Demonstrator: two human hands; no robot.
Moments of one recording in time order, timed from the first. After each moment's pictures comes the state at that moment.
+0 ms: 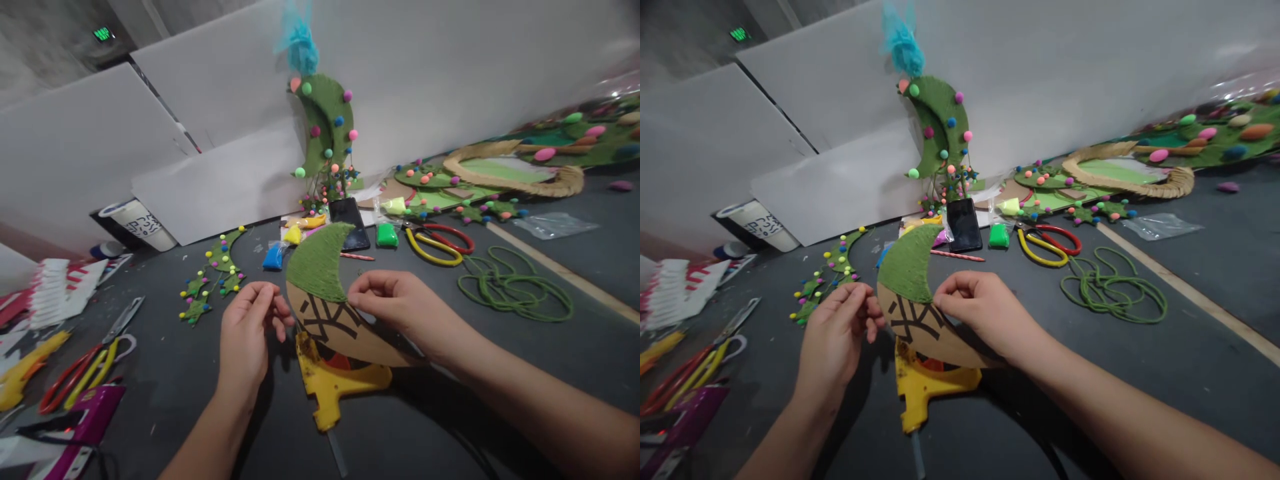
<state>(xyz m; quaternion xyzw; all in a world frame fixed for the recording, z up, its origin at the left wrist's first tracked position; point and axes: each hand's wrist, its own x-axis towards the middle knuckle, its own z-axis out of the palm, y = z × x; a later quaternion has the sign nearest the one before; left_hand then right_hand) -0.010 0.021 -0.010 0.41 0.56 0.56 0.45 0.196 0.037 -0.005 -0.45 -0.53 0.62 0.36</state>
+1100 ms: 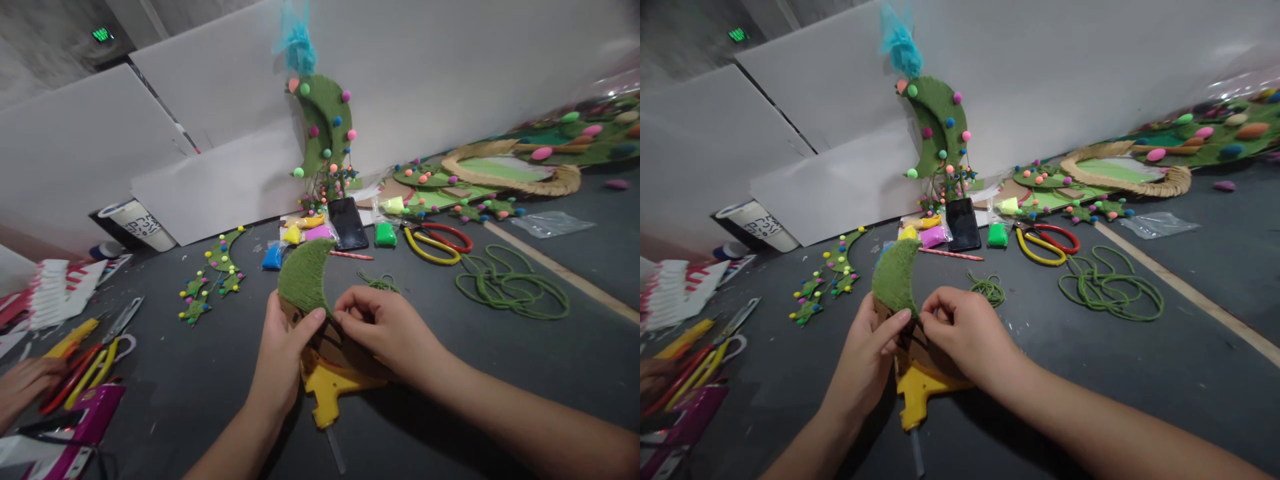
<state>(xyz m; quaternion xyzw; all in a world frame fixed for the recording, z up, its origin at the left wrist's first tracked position) 0.026 0.001 -0.021 0.39 0.51 0.54 0.55 0.175 0.023 -0.013 -0.49 -0.63 0.49 0.35</state>
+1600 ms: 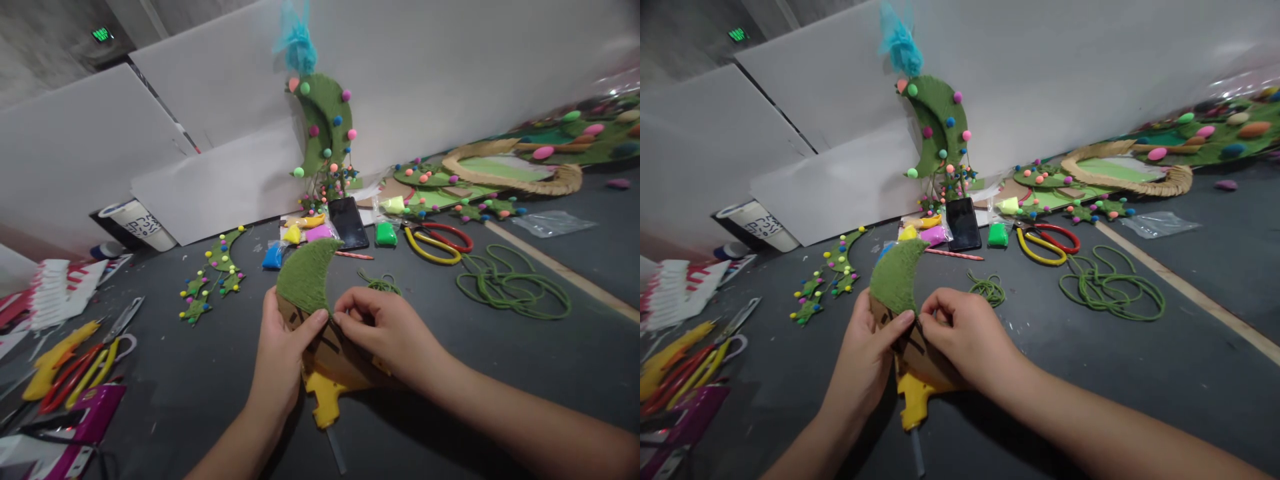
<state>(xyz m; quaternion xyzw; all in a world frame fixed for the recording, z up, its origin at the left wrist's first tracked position) 0.032 0.001 -0.014 0.38 0.52 0.56 0.52 0.176 0.021 -0.014 -0.48 -0.65 0.47 0.35</state>
